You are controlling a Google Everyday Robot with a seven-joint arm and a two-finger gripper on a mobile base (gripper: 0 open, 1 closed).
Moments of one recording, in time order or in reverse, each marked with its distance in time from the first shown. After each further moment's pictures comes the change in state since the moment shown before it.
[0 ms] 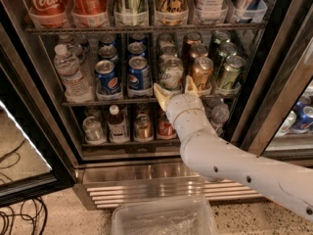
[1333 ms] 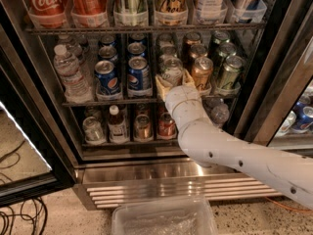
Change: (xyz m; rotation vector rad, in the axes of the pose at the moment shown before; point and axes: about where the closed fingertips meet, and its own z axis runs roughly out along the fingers) arm -0.003 -0.009 0.035 0.014 -0.039 -0.001
